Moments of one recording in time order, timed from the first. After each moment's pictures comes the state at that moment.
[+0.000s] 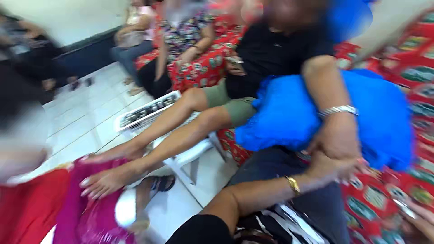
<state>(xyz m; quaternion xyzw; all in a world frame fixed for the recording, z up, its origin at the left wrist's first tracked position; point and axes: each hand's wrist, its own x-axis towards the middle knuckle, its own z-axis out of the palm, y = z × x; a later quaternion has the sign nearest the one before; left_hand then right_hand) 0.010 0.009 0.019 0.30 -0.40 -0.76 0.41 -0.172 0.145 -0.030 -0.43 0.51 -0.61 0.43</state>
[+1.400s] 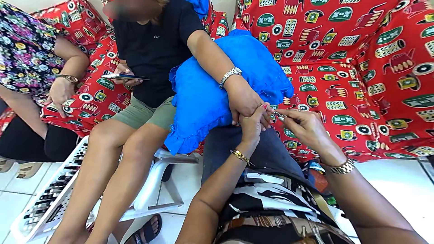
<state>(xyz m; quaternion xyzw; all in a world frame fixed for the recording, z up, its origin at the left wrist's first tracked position) 0.004 0.011 -0.015 0.29 -0.46 -0.74 0.40 -0.135 0.108 -0.006 -0.60 0.68 -0.41 0.08</state>
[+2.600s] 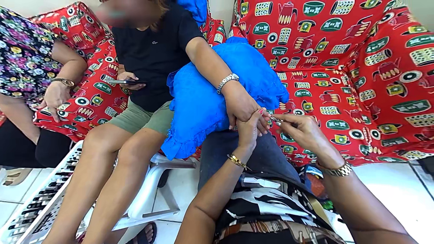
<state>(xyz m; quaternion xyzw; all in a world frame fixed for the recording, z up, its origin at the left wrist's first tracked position) 0.000 0.008 -0.011 0.28 -0.43 -0.75 0.41 -0.140 0.109 0.001 -0.58 0.68 -0.42 0.15</state>
